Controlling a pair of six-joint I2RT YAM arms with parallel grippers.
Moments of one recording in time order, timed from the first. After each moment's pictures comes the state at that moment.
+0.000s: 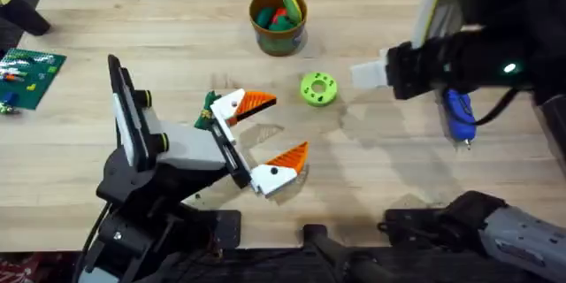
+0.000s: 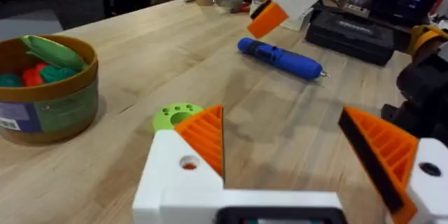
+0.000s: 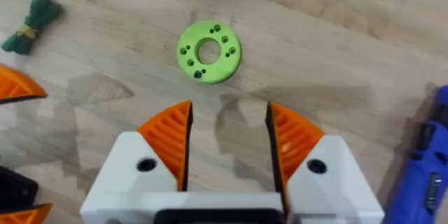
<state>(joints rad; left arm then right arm) -0.37 0.01 0.02 -0.09 0.66 -0.10 0.53 1.08 1.05 -0.93 0.05 0.21</state>
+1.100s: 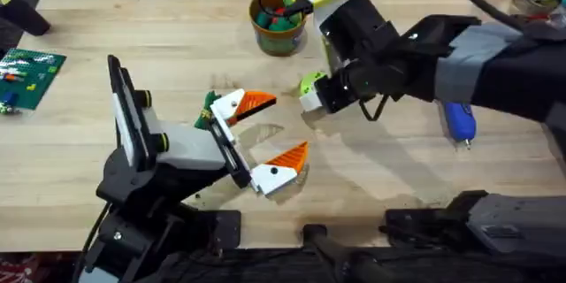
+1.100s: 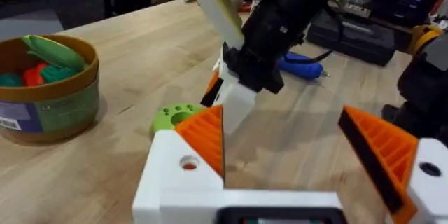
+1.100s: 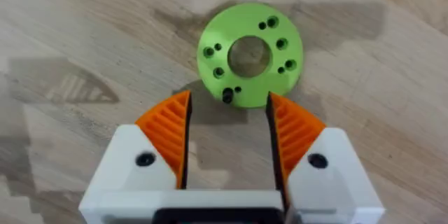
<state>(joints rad) -0.37 0.01 0.02 -0.09 0.66 -0.10 0.67 1.50 0.96 -0.60 0.07 0.17</state>
